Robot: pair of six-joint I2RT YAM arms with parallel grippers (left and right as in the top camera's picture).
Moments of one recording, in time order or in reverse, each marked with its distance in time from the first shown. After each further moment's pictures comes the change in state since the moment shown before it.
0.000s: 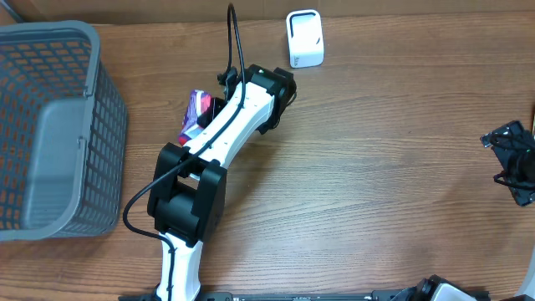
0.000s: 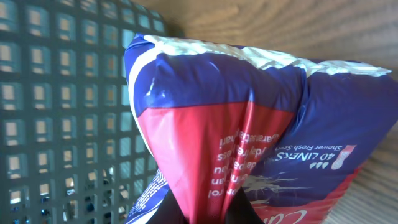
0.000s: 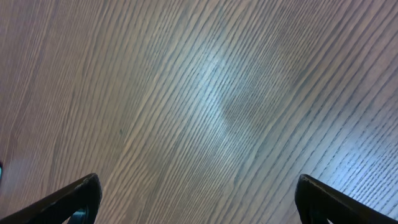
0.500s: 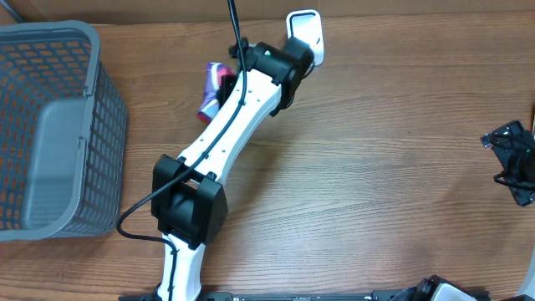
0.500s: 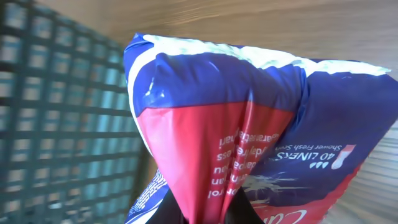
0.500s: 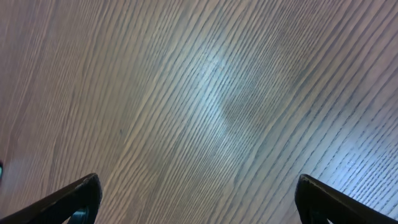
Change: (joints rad) left arm -0.035 0.000 0.256 -0.012 0.034 0.000; right arm 0.000 0.000 0.000 -0.001 0.000 0.000
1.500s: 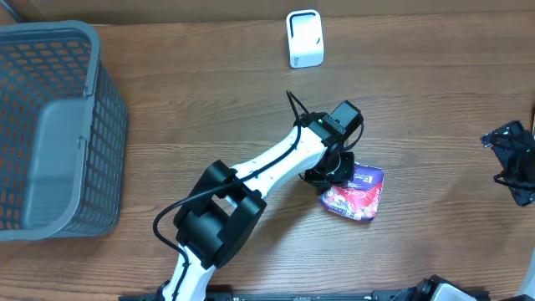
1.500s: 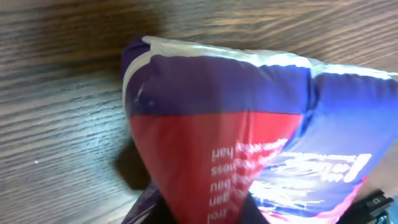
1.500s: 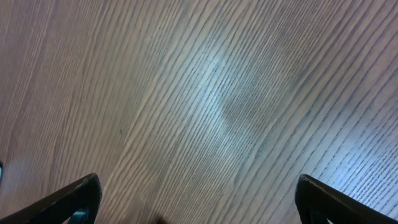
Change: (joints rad) left arm -0.265 -0.013 -0.414 0.586 1.222 -0.018; right arm 0.000 0.000 0.000 0.000 0.000 0.000
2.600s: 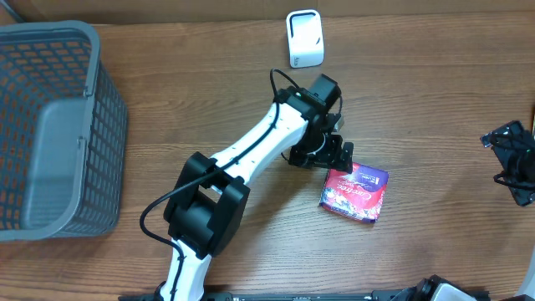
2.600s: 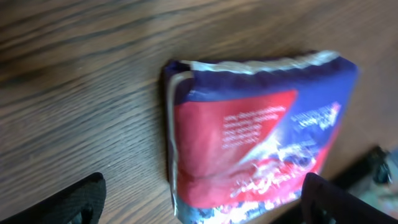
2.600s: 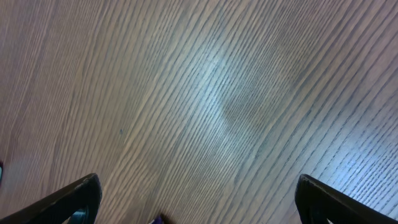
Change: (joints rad) left arm 0.126 0.006 0.116 -0.149 0.089 0.305; right arm 0.000 0.000 0.000 0.000 0.000 0.000
